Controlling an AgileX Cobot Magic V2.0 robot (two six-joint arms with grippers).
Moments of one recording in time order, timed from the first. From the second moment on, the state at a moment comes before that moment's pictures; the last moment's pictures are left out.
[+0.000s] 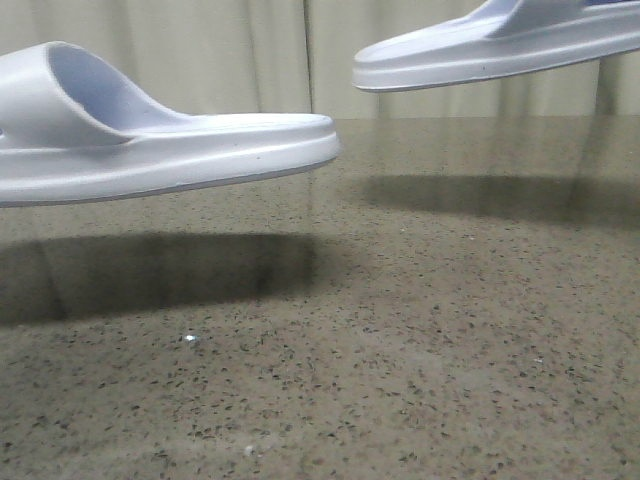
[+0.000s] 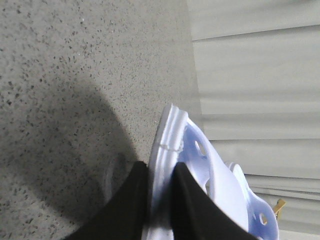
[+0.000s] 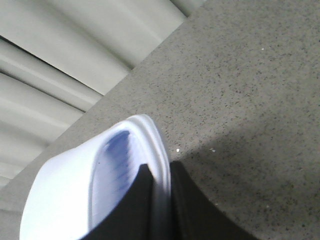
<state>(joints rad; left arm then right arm) -0.09 0.51 -0.23 -1.34 0.41 -0.03 0.05 0.86 -0.69 0.42 0.27 0.32</state>
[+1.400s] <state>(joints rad) -0.09 0.51 -0.23 -1.60 0.54 0.22 0.05 0.85 -0.76 0.90 0.71 -0.06</state>
